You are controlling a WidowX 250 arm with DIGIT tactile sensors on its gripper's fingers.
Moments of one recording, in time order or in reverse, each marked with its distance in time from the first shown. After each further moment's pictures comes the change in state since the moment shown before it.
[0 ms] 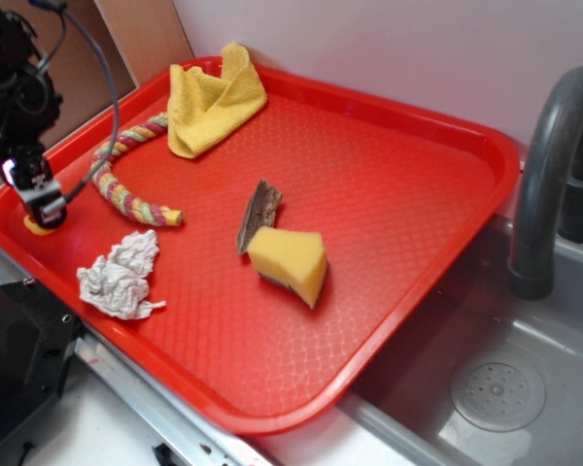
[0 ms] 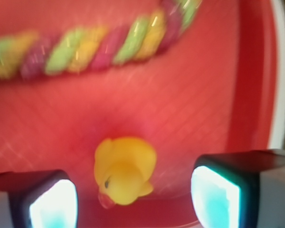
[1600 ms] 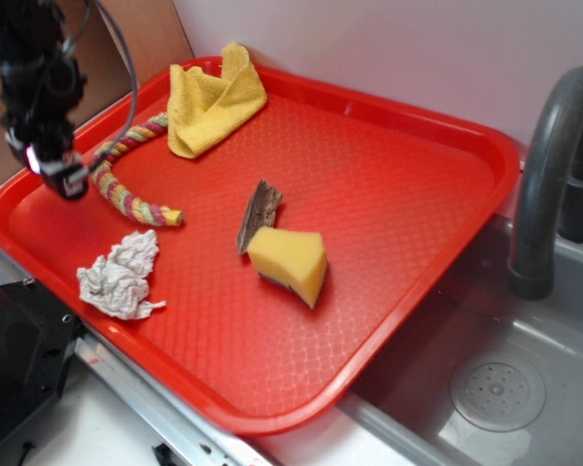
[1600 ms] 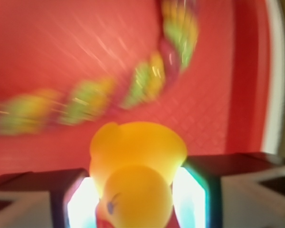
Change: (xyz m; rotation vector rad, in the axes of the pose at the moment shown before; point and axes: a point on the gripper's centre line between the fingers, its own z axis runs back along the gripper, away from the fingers) arm 0.038 -0.021 0.060 -0.021 -0.074 0.078
